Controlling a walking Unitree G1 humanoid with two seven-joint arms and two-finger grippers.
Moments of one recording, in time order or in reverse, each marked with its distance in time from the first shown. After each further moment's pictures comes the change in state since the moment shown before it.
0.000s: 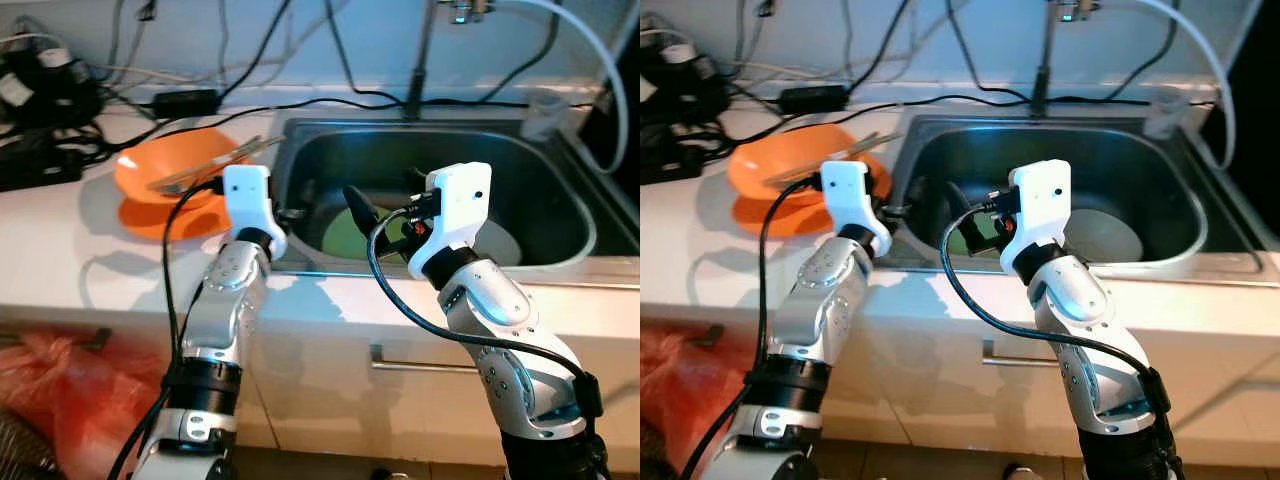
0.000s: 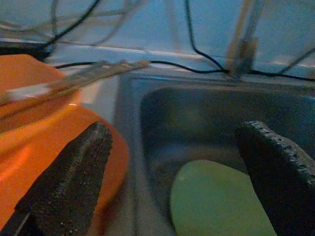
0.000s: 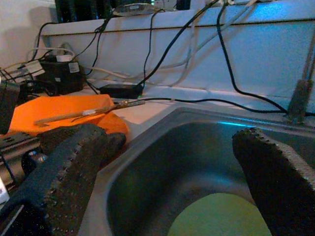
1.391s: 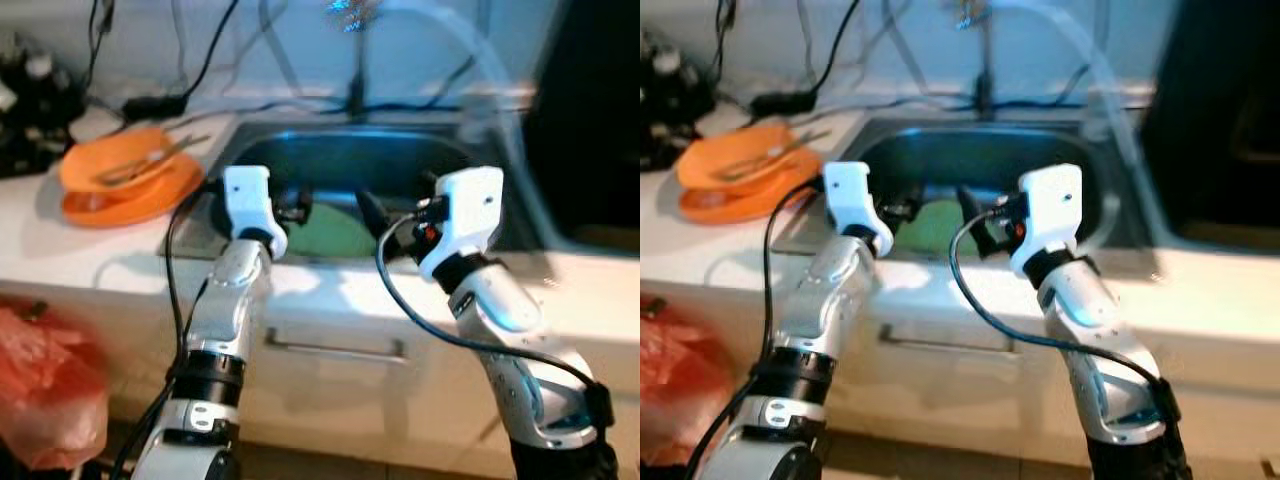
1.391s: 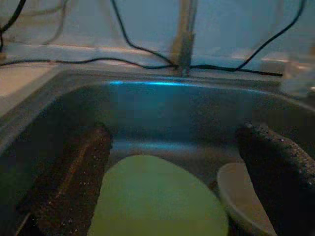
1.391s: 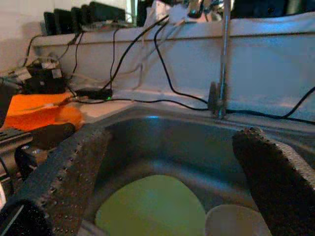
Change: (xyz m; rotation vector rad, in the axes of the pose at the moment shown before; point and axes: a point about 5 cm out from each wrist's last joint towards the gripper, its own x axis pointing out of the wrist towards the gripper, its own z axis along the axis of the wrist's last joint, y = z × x) left arm 0.005 -0.001 -0.006 -0.013 0.033 0.026; right arm -0.007 -0.003 -0.001 -0.028 0.008 -0.026
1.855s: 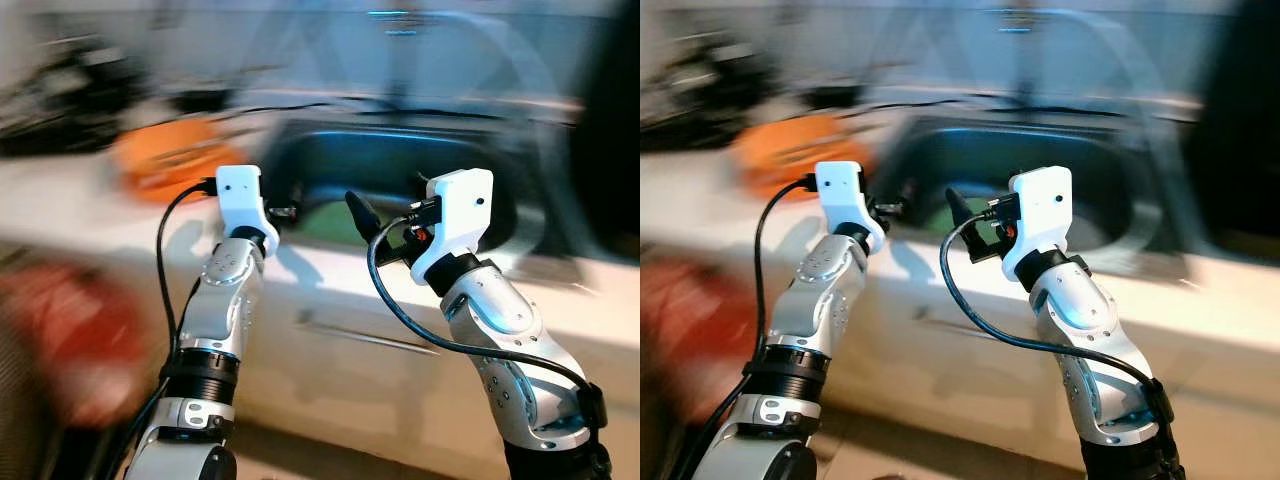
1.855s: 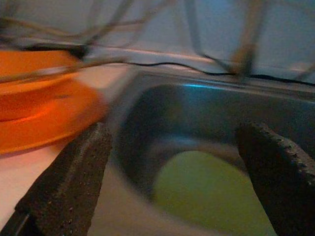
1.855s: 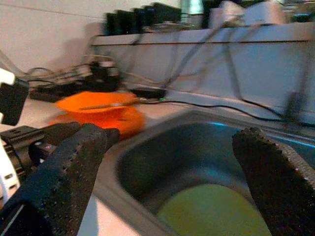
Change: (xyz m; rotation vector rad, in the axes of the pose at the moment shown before) left arm -0.001 0.013 0.000 0.004 0.004 0.047; right arm 0.001 0.007 0.000 0.007 -0.003 0.030
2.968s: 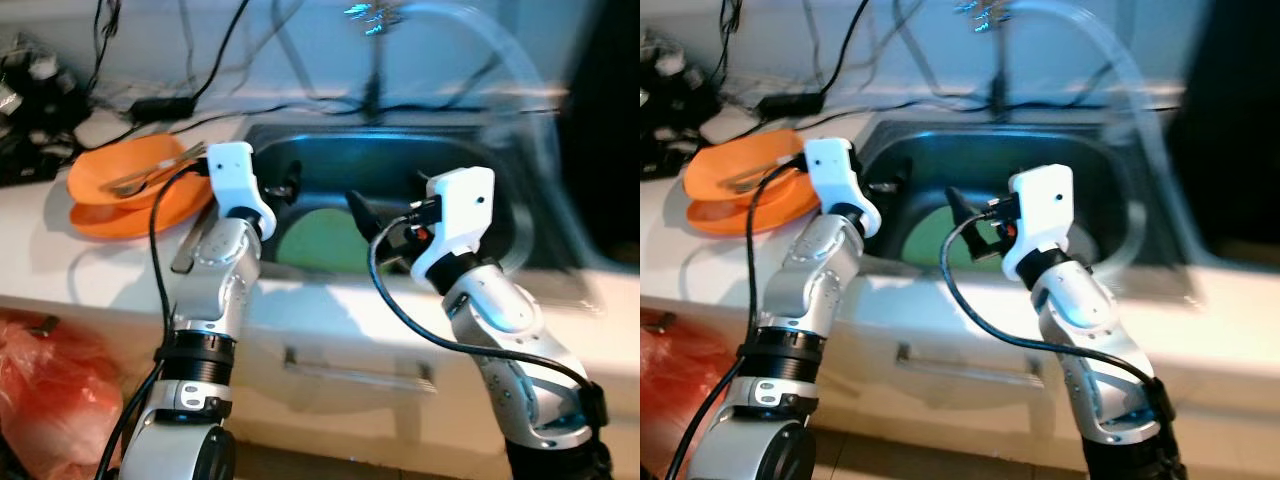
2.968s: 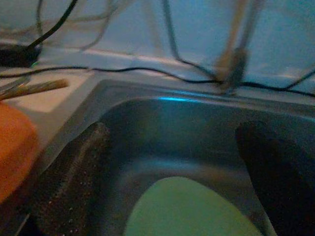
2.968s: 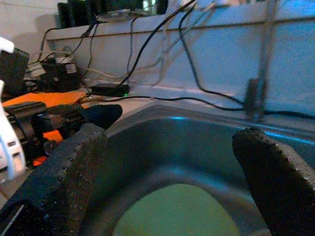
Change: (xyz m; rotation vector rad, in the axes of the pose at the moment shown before) left arm 0.009 -0.001 0.024 -0.045 -0.030 -0.011; right arm 0.000 0.000 0.001 -0.006 -0.003 0.008
